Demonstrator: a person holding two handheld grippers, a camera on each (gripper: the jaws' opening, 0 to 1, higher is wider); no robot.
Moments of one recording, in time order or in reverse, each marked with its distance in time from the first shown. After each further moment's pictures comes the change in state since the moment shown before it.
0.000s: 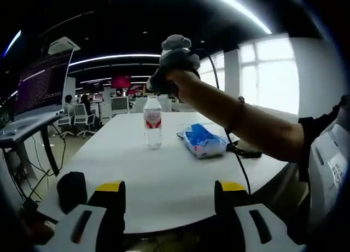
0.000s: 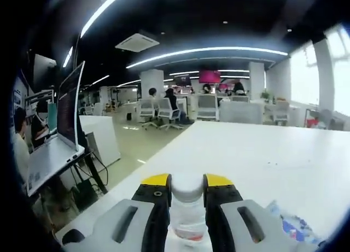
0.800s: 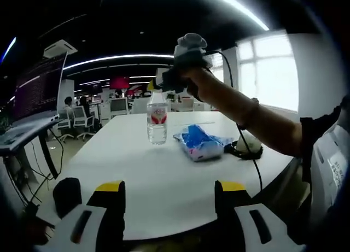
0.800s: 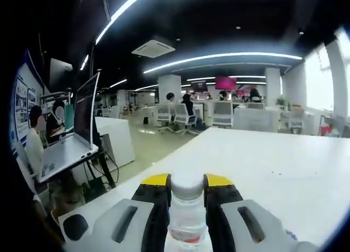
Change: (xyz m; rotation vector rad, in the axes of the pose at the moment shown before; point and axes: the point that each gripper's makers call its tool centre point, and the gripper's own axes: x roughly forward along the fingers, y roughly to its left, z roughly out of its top) left arm 0.009 -0.014 0.011 0.031 0.003 0.001; right arm -0.021 -0.020 0.013 -0.051 -0.050 0.153
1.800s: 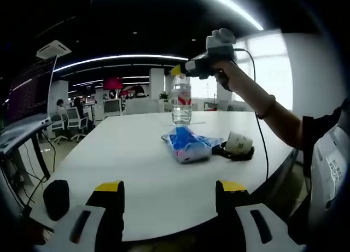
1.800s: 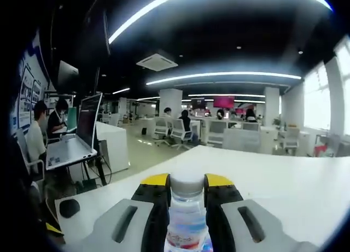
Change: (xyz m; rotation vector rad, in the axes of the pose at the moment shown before) left arm 0.006 -0.031 0.001 0.012 -0.004 -0.049; right arm -0.078 -0.072 0.041 -0.071 -0.126 0.014
